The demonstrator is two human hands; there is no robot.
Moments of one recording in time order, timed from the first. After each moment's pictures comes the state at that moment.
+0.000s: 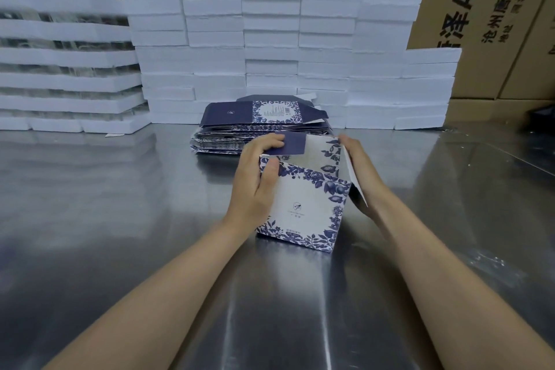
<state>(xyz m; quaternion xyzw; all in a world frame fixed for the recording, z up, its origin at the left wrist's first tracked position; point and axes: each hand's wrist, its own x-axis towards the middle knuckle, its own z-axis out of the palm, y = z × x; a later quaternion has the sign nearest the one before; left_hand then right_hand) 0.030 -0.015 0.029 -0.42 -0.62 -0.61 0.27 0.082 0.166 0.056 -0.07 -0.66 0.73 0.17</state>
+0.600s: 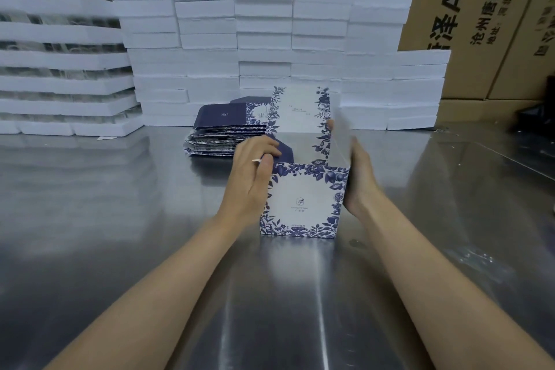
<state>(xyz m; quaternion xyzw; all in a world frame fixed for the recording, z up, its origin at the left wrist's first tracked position) 0.025 -0.015 0.033 -0.42 -0.66 -0.56 0.26 0.086 0.151 0.064 0.00 -0.53 0.82 0.22</state>
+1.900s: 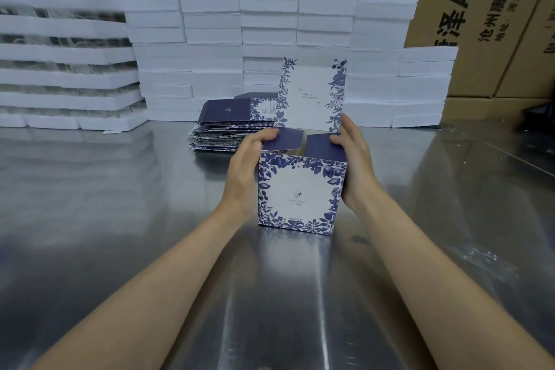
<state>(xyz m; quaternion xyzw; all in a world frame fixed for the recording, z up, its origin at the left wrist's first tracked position) 0.030 -0.015 0.039 -0.35 -0.55 -0.75 0.08 0.082 0.141 0.070 -0.02 -0.52 0.80 0.30</state>
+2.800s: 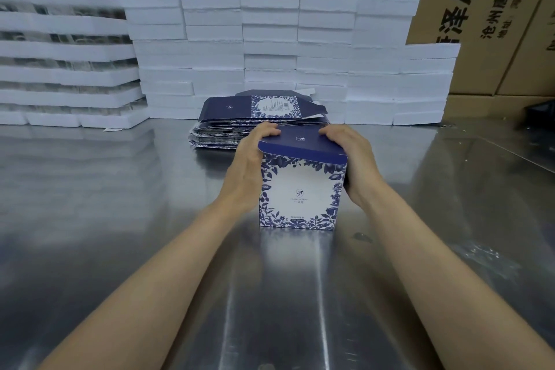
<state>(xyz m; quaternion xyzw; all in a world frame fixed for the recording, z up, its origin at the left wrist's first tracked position) 0.001 -0.021 0.029 -0.40 -0.66 -0.62 0.11 0.088 0.144 0.071 -0.04 -0.63 0.71 0.31</state>
